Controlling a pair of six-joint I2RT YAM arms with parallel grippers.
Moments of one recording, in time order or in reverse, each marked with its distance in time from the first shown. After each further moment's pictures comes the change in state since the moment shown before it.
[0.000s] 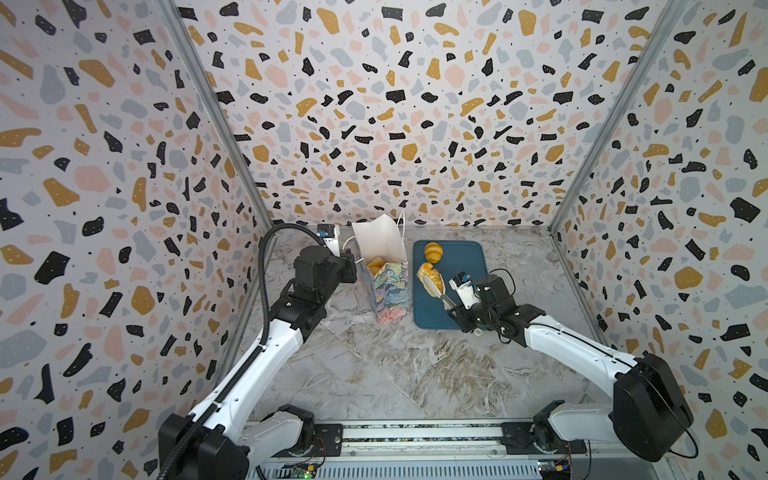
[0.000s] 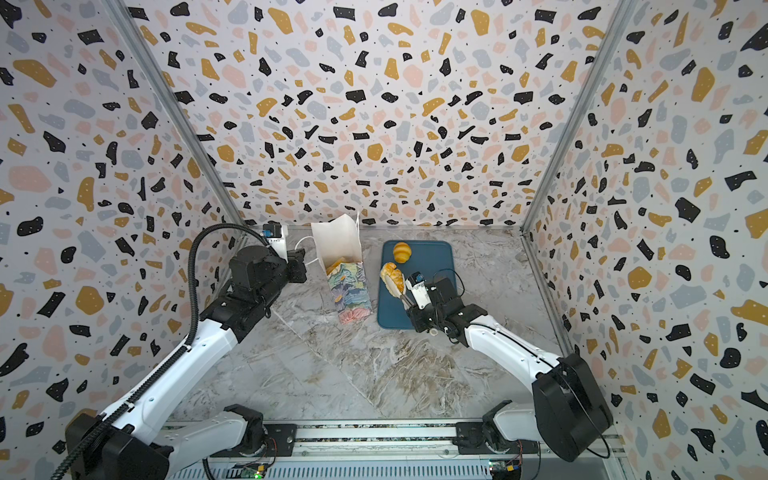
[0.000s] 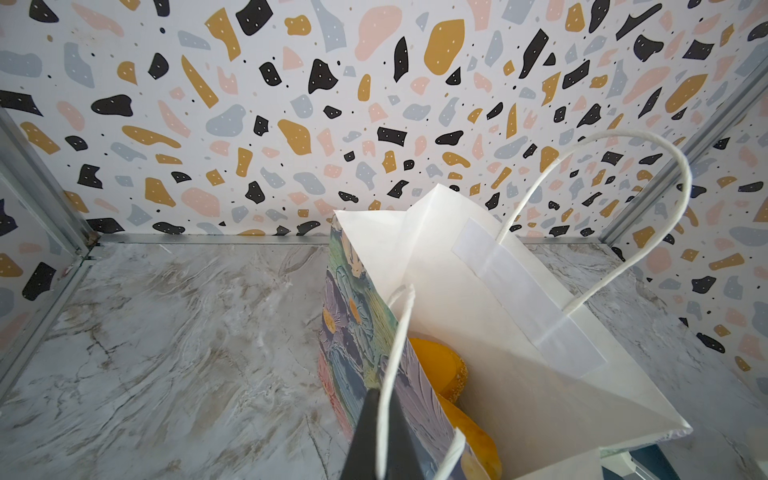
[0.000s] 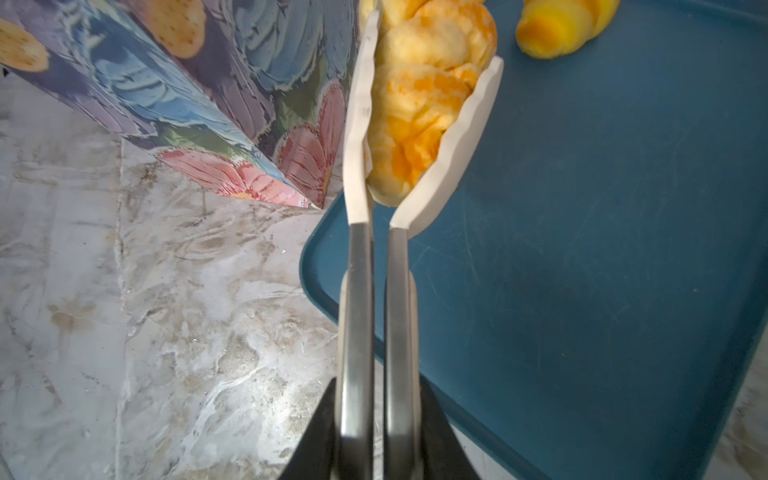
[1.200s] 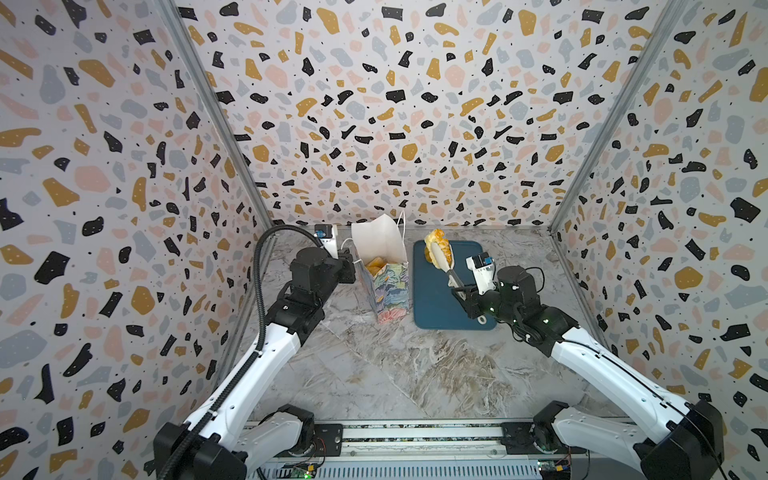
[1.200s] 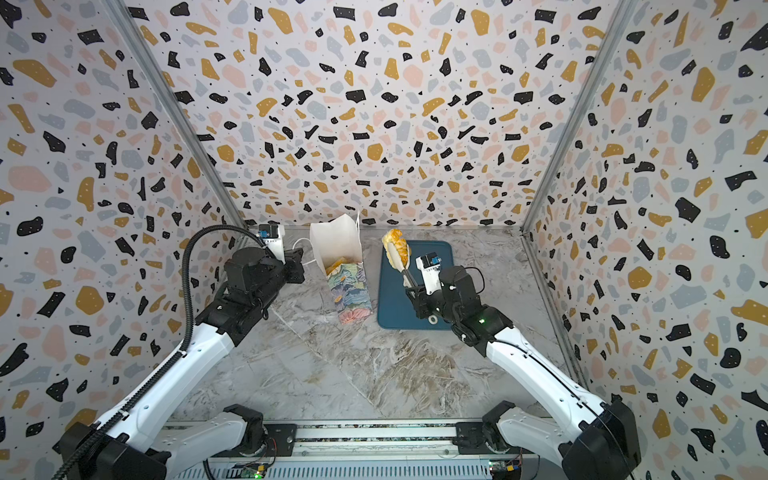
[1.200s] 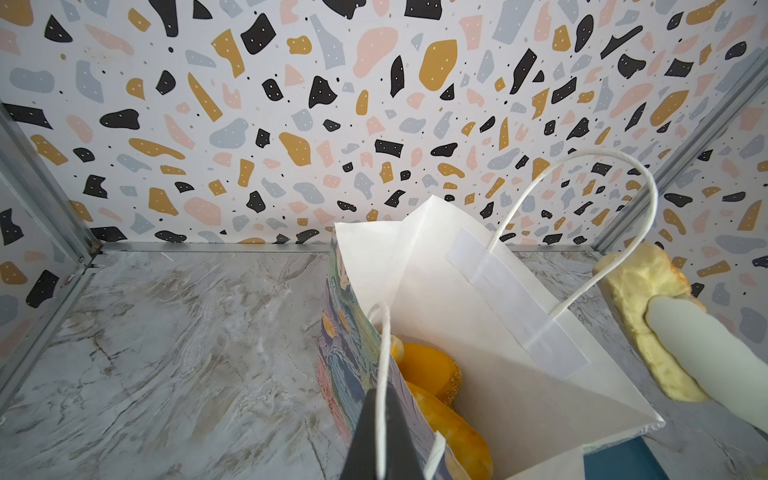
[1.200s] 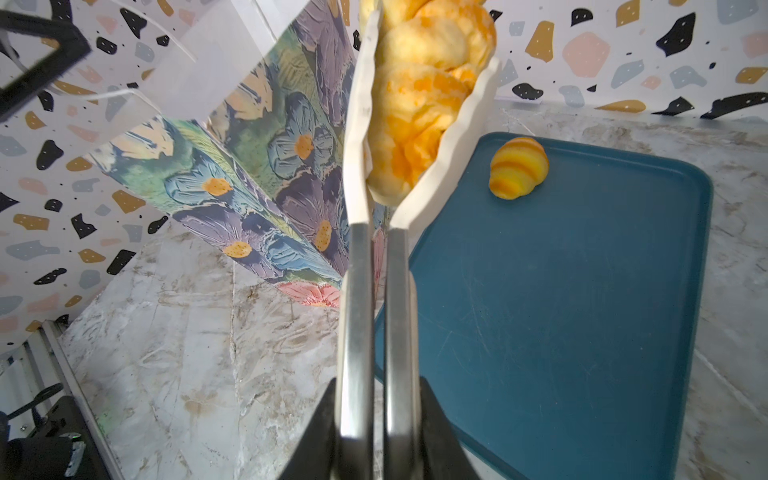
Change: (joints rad) left arm -0.001 -0.029 -0.005 0.000 0.001 -0.001; right arm 0.027 -0.211 0.097 -0.002 0.027 0.171
